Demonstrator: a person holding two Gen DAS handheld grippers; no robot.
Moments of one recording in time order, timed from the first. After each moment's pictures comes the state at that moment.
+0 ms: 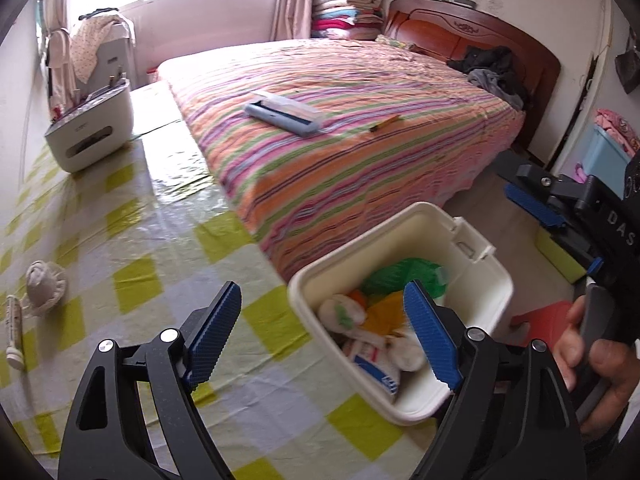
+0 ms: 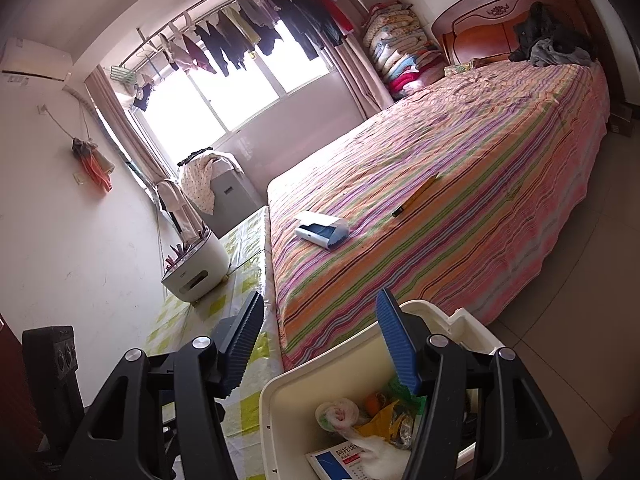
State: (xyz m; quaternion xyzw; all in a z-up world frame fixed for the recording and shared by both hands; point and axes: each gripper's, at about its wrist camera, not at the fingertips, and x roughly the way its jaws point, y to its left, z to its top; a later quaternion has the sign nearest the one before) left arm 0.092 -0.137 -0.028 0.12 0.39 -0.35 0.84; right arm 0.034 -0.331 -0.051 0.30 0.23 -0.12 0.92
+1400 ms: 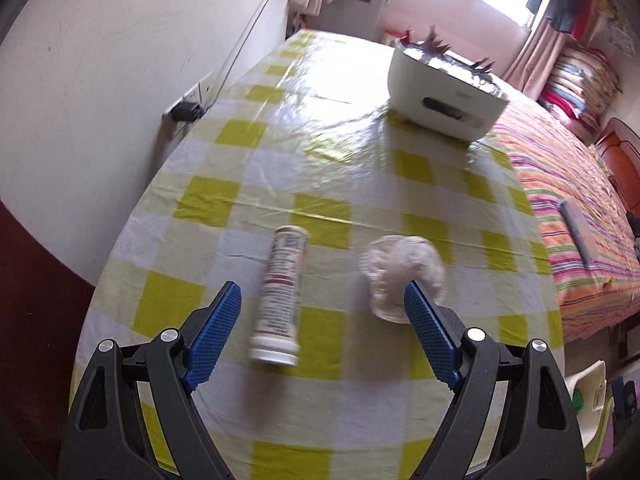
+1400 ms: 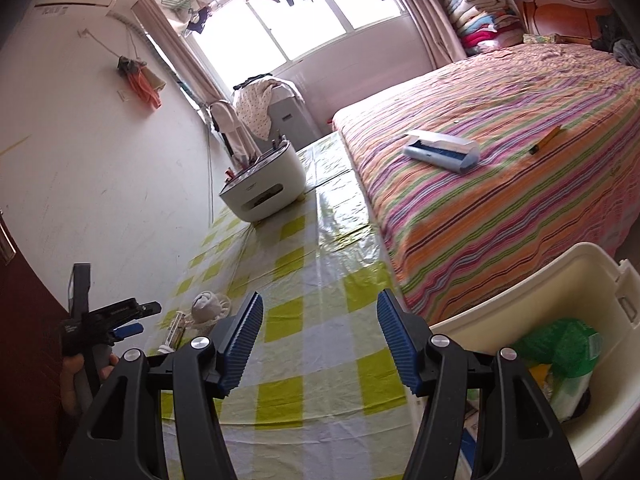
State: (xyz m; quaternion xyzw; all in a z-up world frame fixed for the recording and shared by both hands) left arm 0.271 0.187 -0.033 -0.07 0.48 -0.02 0.88; right arm 0.122 -0.197 -0.073 0.26 0.32 0.00 0.91
